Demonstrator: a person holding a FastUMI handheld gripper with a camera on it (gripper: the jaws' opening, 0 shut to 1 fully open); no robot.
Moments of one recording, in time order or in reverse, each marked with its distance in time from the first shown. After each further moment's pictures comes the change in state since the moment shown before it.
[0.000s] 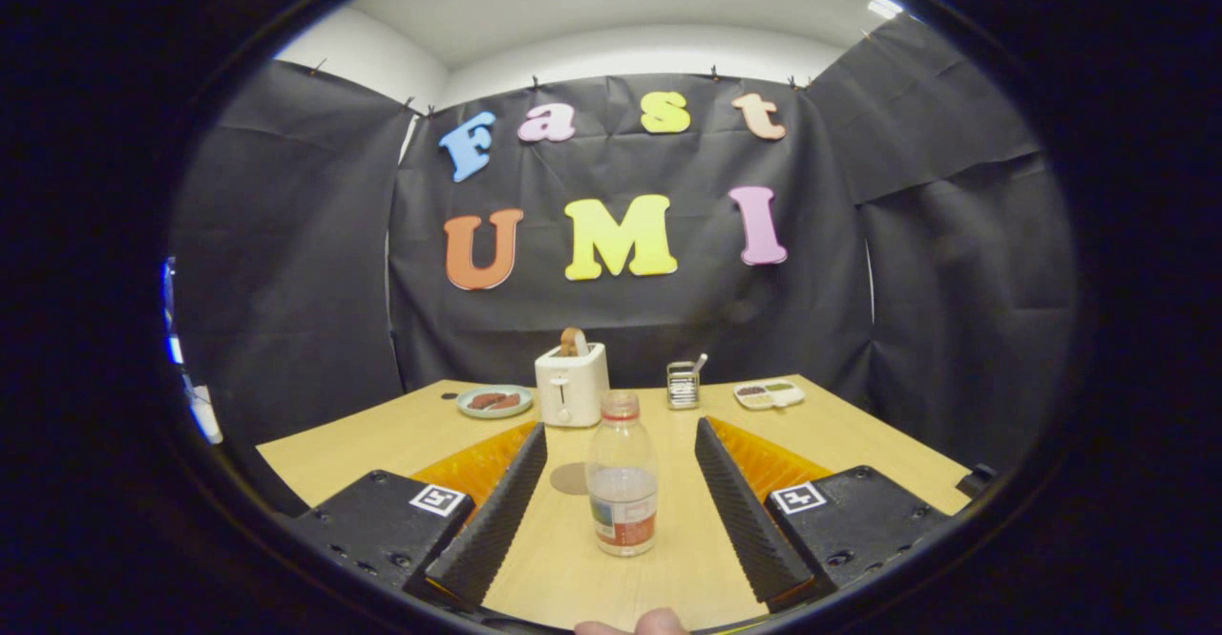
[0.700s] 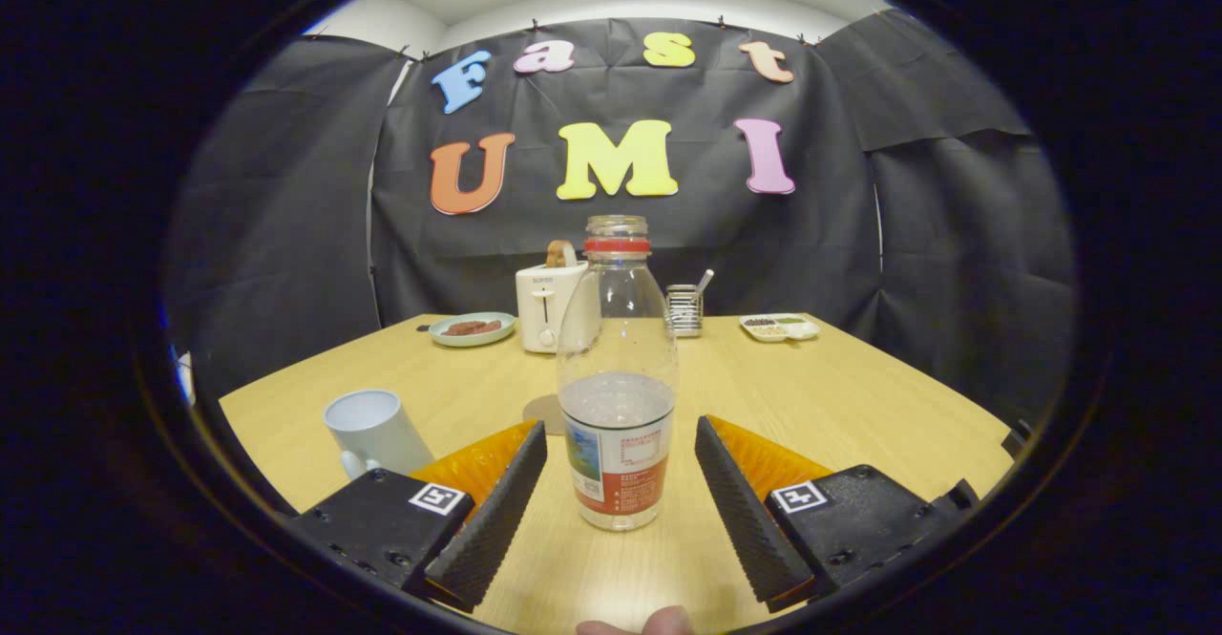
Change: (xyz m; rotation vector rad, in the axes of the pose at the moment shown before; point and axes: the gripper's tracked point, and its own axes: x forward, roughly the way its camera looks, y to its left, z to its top) arm 0.065 -0.004 -0.091 -0.023 0.145 -0.026
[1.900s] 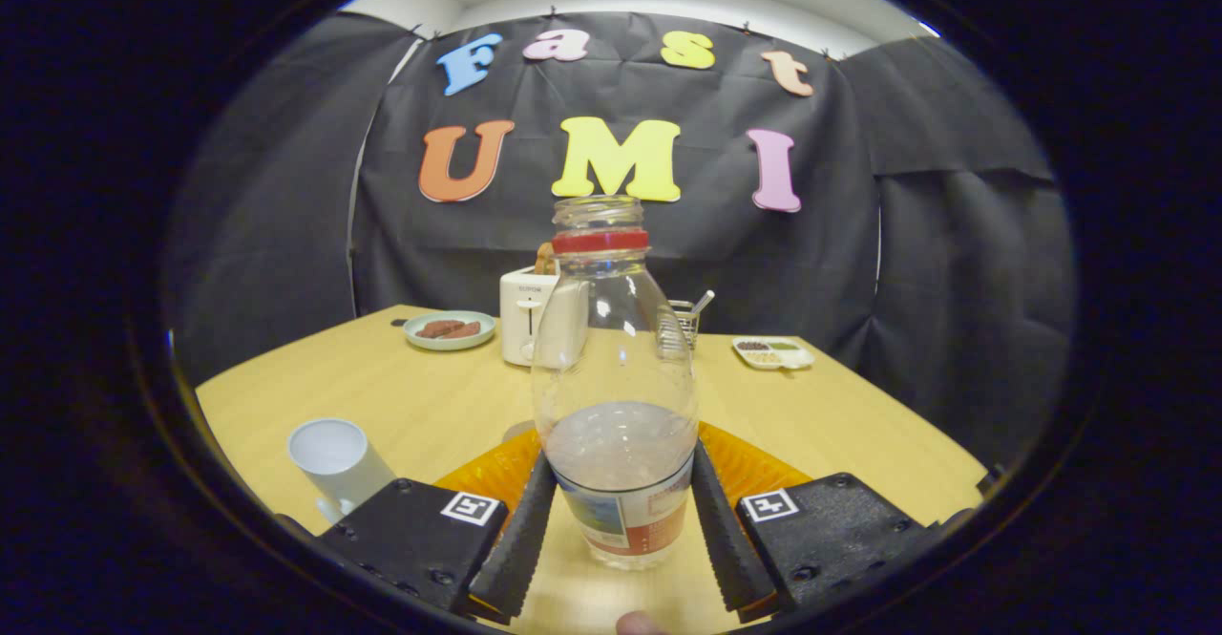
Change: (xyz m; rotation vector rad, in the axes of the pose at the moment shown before) arm 0.035 0.006 0.040 -0.181 0.002 -0.090
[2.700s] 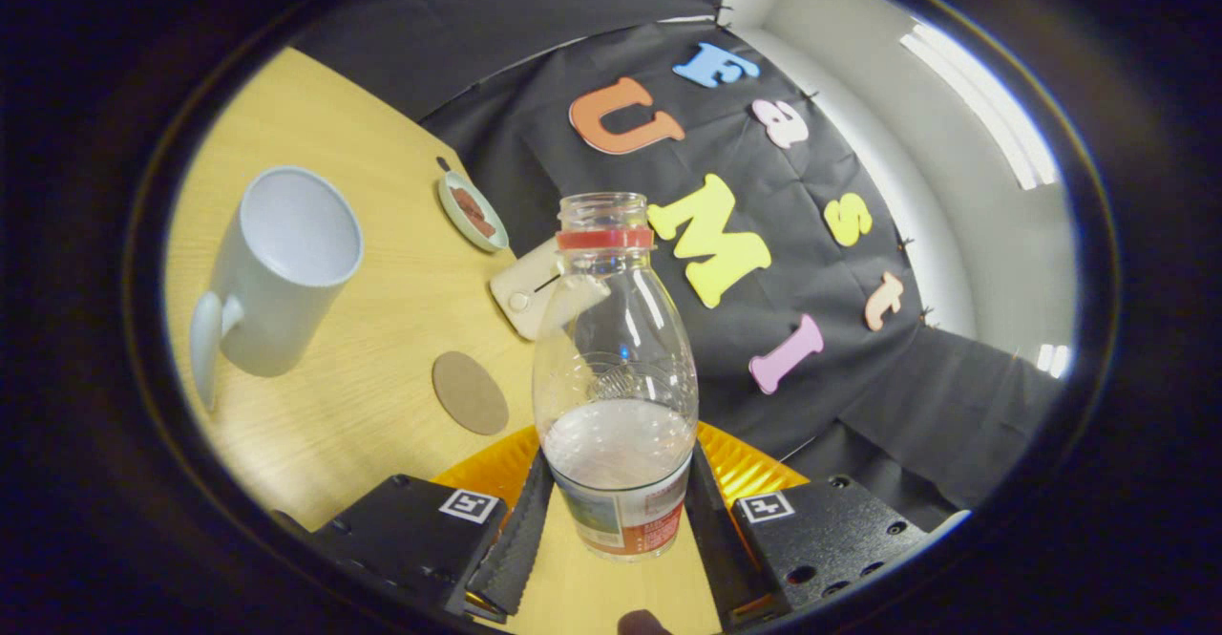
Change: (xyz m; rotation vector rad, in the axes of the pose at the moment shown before) arm 0.002 0.031 0.004 -0.887 -0.137 -0.146
